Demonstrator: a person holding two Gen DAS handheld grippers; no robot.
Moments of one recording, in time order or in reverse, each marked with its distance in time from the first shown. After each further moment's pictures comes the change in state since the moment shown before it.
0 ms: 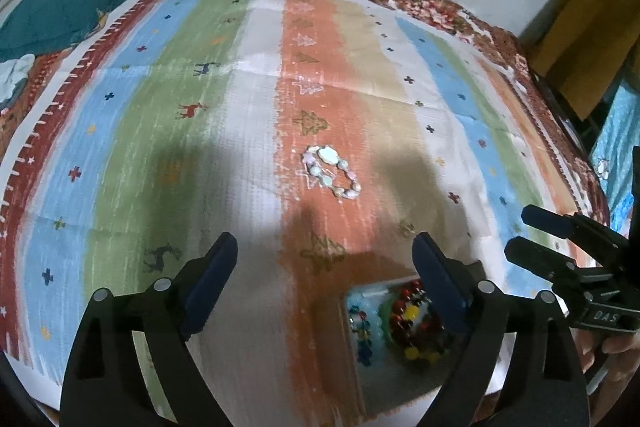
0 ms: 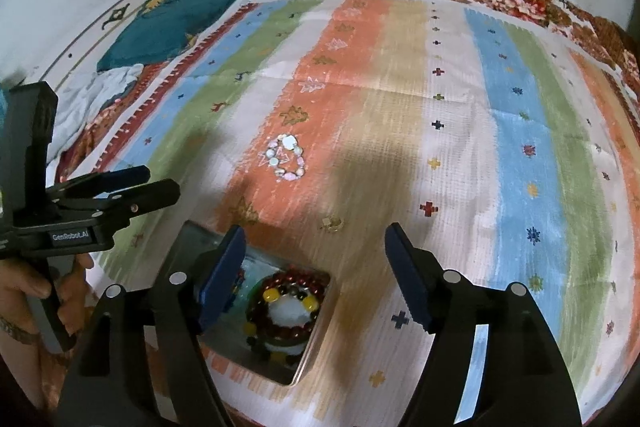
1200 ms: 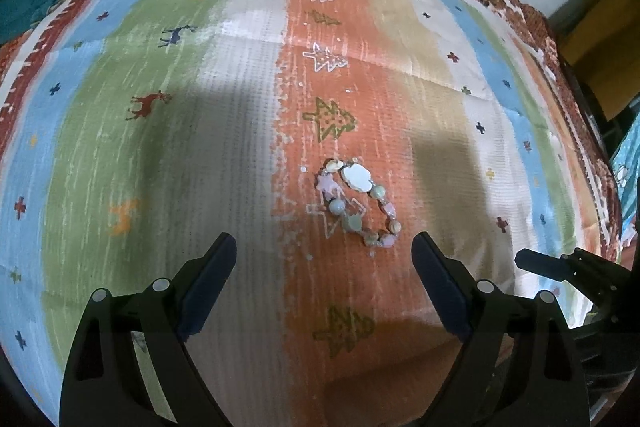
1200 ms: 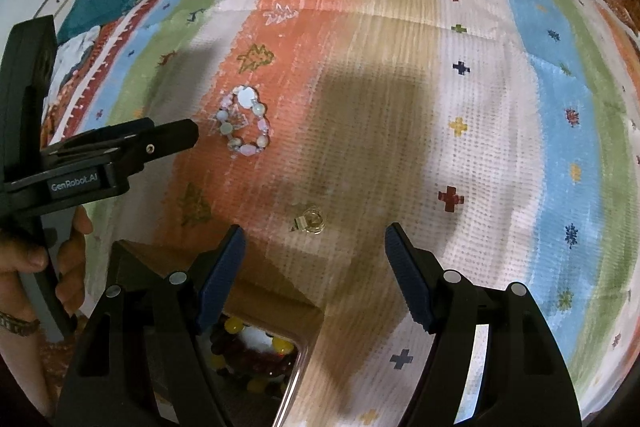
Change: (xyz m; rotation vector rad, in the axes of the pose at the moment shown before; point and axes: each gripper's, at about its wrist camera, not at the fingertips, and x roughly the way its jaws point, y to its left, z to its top) left arm 0.090 0.016 0.044 -0.038 0.163 0.011; right arm 0.087 -0.020 0.024 0.056 0.277 -0.013
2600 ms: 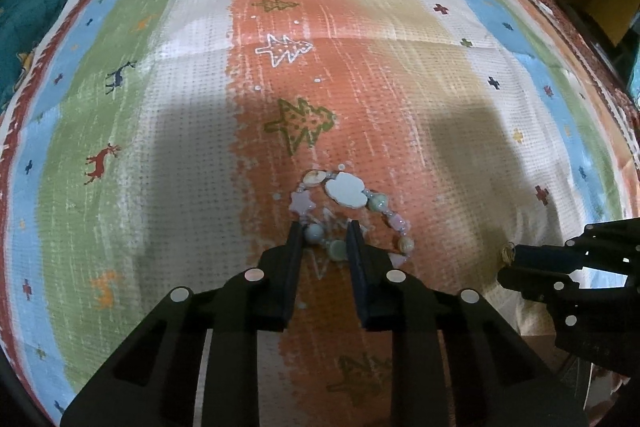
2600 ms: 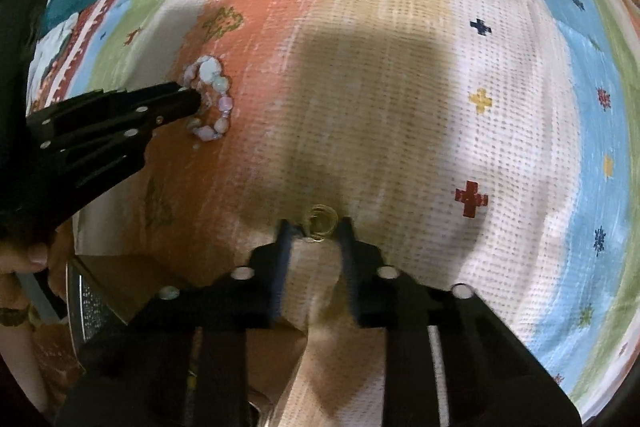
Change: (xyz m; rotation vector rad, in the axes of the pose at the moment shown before) left arm 0.040 -0.026 0.009 0.229 0.036 0.094; right arm 0.047 -0.010 0.012 0.030 0.113 0.005
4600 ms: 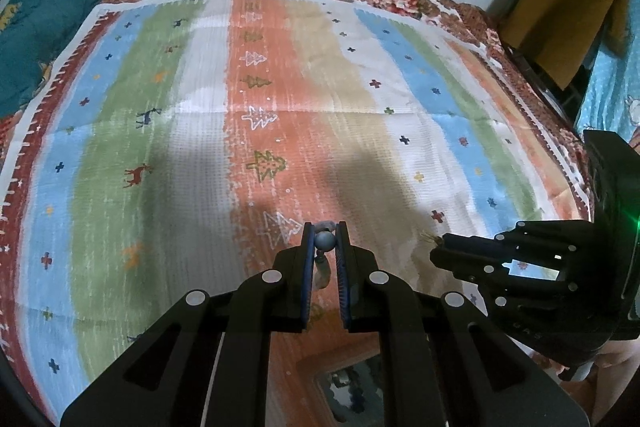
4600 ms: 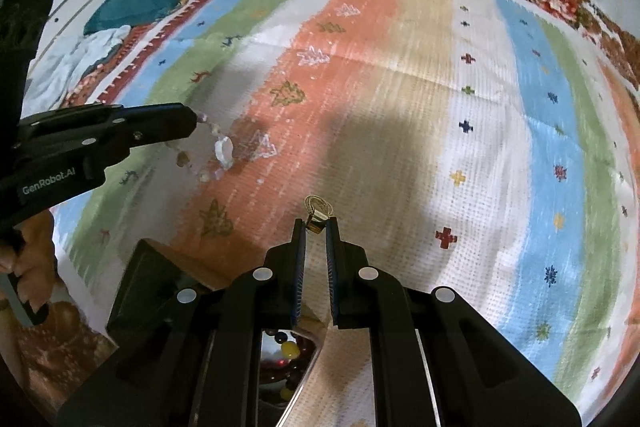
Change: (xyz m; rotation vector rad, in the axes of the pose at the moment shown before) left arm -0.107 -0.013 -0.023 -0.040 -0.192 -0.145; right arm -0.077 0.035 -0.028 -0.159 -0.275 -0.032
